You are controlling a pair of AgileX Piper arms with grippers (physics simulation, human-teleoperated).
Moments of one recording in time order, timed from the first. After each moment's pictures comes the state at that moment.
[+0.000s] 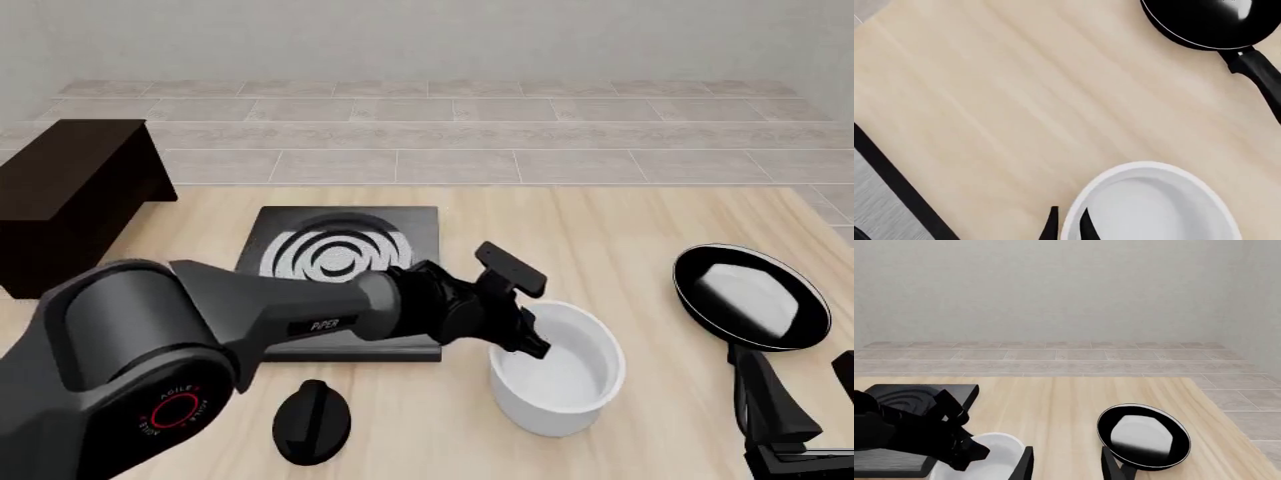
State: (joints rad) left arm -0.86 2.18 -1.47 0.19 -0.07; right arm 0.00 0.02 0.00 -0.02 0.00
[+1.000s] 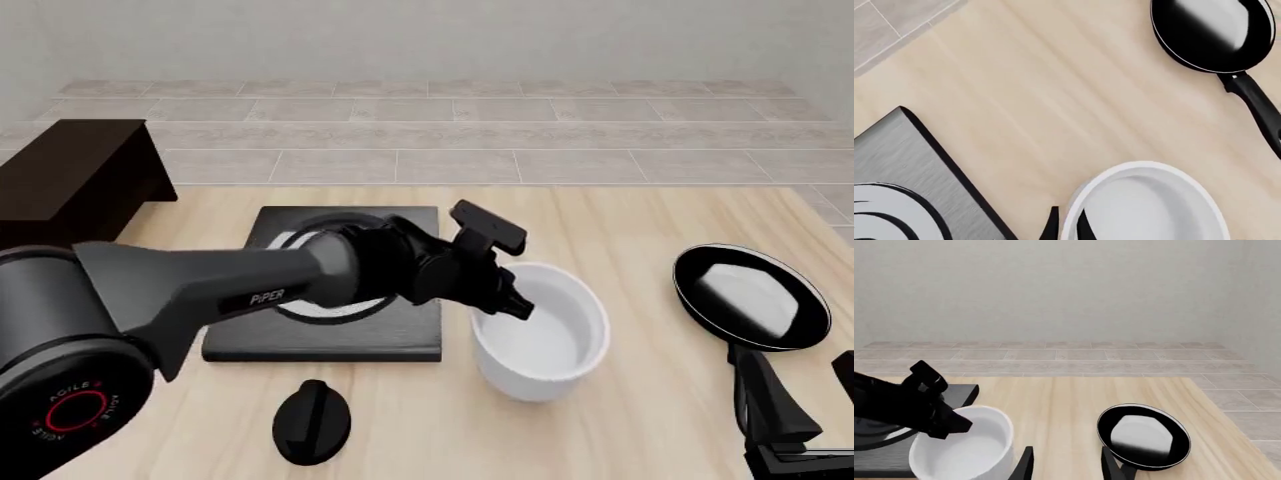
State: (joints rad) left arm -0.81 2.04 -1.46 0.30 -0.09; right arm 0.00 0.02 0.00 -0.02 0.00
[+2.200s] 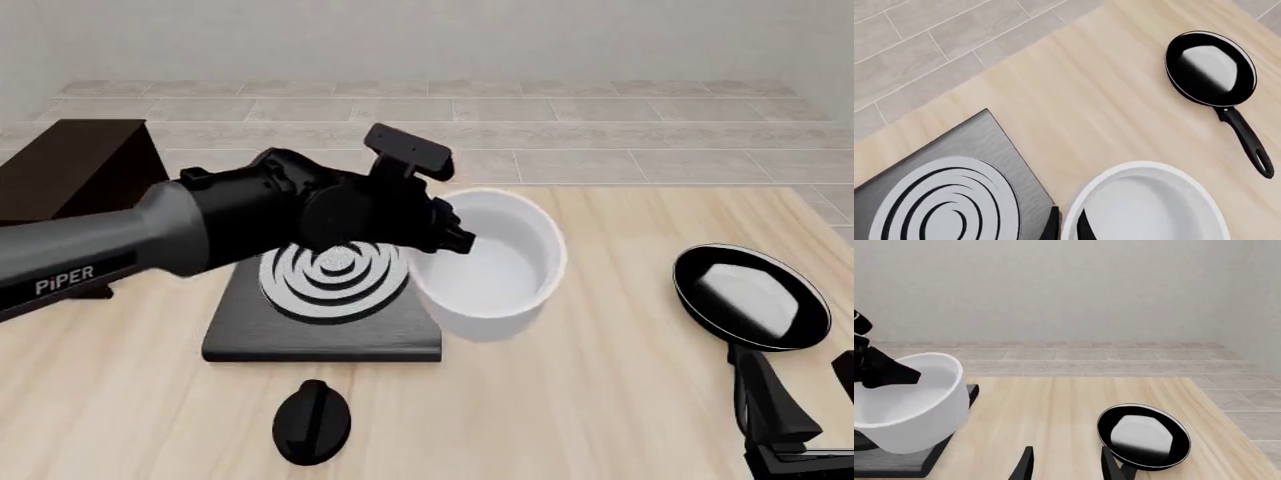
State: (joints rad) left arm -0.70 1.71 -1.32 0.35 -0.08; right arm 0.00 0.02 0.00 -0.02 0.00
